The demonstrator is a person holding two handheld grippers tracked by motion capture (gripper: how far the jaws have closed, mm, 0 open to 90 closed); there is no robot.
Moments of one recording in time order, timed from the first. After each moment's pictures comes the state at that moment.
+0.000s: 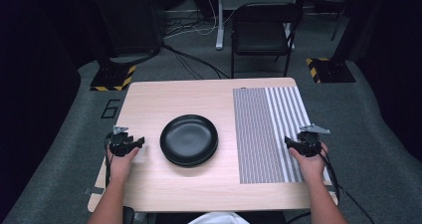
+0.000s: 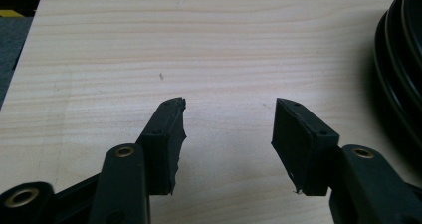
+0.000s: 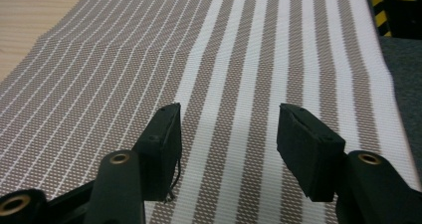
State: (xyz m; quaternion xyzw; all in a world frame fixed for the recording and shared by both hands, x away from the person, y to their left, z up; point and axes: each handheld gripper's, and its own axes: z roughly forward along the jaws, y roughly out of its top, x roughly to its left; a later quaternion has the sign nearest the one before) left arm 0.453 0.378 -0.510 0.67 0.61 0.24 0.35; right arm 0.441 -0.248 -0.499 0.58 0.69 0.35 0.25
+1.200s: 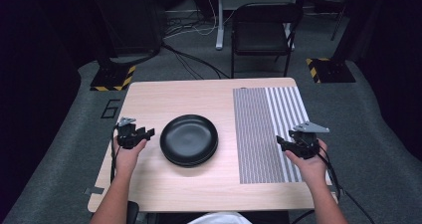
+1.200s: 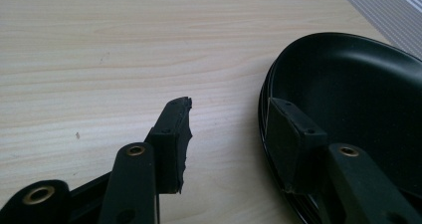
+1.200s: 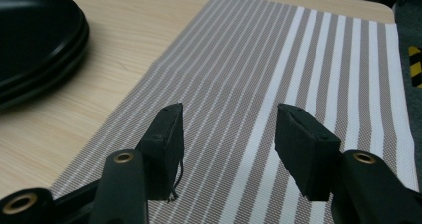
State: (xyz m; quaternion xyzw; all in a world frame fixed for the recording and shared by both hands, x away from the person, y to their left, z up) left arm 0.458 0.342 -0.471 0.69 0.57 0.20 0.41; right arm 0.403 -0.212 -0.435 0.49 0.74 0.39 0.25
